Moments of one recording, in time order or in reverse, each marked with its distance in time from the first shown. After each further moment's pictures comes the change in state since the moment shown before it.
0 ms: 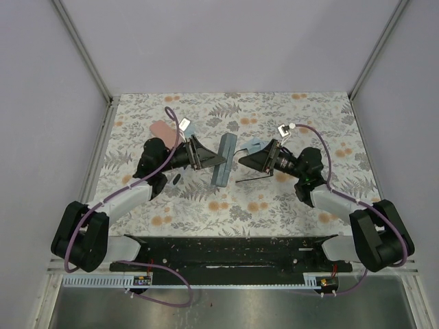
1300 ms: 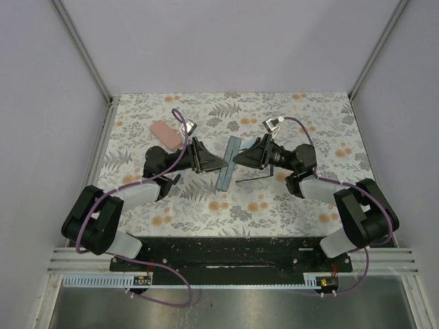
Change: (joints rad) left arm -0.031 0.133 -0.061 0.542 0.102 -0.339; right arm 0.051 0.220 0.100 0.406 -0.158 0.283
